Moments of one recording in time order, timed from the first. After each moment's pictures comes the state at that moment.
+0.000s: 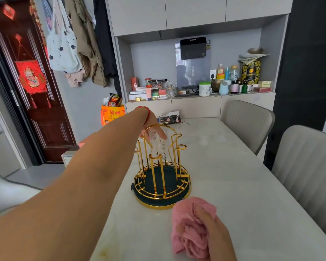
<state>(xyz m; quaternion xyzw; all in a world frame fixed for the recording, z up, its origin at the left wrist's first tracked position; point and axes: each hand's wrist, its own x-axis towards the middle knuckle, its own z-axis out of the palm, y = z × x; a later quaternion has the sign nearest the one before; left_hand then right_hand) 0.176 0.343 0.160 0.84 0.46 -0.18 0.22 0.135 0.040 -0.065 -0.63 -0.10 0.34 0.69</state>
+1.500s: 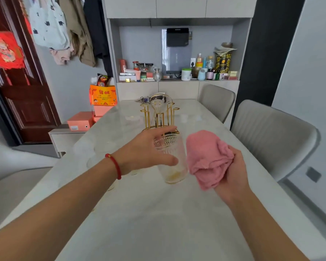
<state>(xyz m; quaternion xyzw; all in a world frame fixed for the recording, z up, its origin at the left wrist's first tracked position) -0.138 0.078 0.084 0.90 0.11 0.16 0.38 0.020 -0.104 0.004 -0.35 -0.14 0.38 0.84</state>
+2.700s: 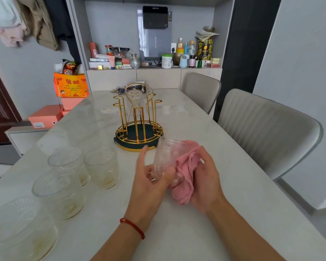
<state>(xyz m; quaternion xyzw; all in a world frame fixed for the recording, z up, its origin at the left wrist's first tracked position) -0.067 0.050 -0.046 0.67 0.13 0.33 0.65 0.033 -0.050 -0.028 -0.38 -0.15 0.36 0.84</state>
